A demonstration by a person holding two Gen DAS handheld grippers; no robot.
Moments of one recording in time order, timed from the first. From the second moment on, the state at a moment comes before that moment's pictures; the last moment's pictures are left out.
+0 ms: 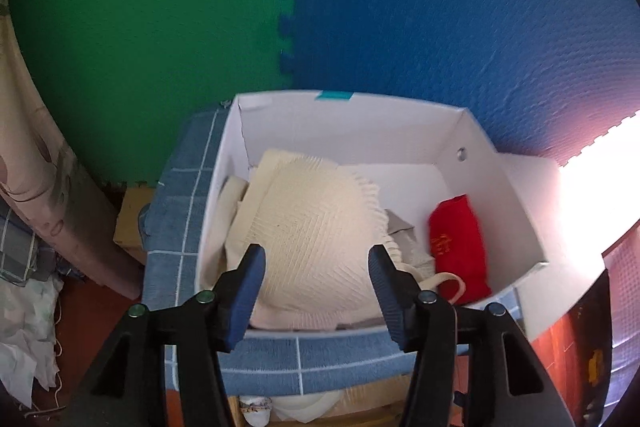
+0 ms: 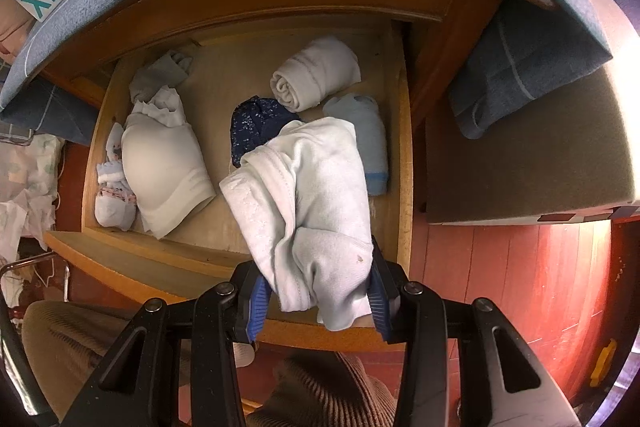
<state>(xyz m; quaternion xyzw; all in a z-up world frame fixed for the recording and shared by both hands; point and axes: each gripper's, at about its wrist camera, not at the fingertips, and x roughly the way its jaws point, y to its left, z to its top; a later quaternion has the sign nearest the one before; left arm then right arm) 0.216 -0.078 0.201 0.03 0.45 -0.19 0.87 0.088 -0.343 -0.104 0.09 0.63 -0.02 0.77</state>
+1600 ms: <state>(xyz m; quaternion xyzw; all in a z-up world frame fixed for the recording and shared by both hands) 0.087 0.018 0.002 0.08 0.54 -0.06 0.83 0.185 -0.349 0.195 0.02 0.45 -0.02 0.89</state>
